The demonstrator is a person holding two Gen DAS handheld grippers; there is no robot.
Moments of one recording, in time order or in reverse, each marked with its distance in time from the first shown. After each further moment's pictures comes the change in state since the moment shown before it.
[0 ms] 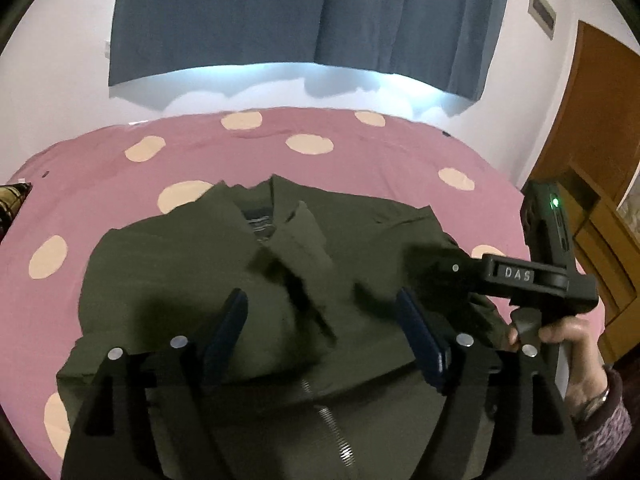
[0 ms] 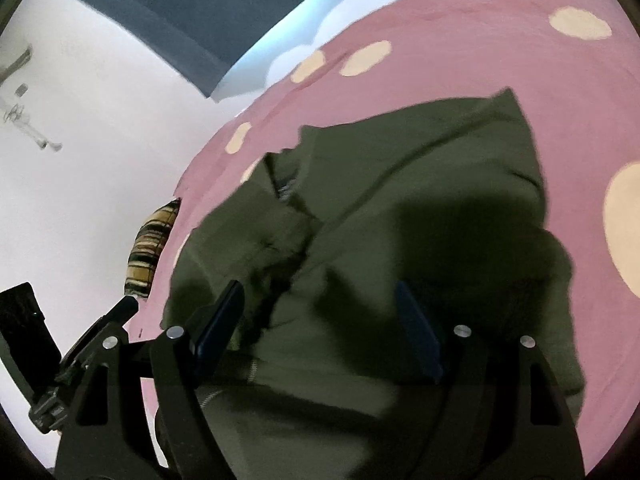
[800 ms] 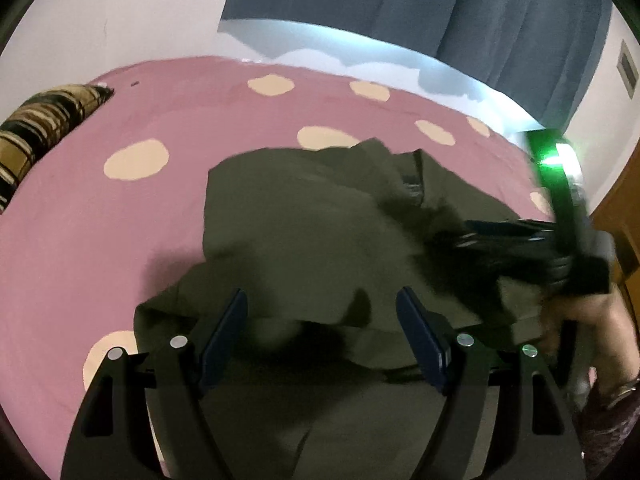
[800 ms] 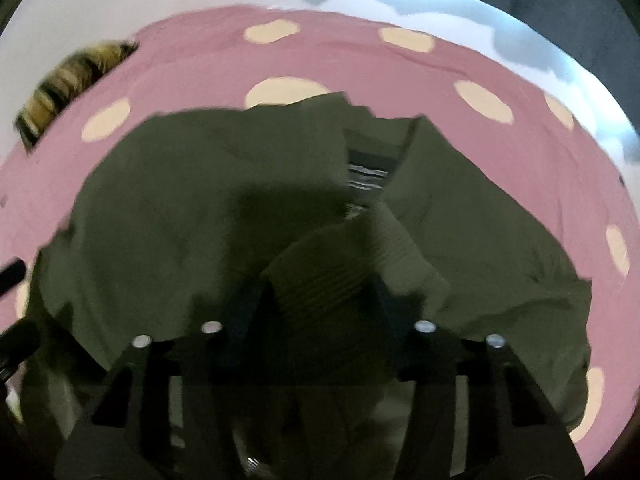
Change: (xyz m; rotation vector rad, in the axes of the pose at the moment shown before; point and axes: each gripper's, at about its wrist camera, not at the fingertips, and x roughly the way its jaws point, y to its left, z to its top) left arm -0.013 0.131 -0.057 -0.272 0.068 0.175; right arm 0.146 0.142 -0.002 -0.547 0.172 -0.478
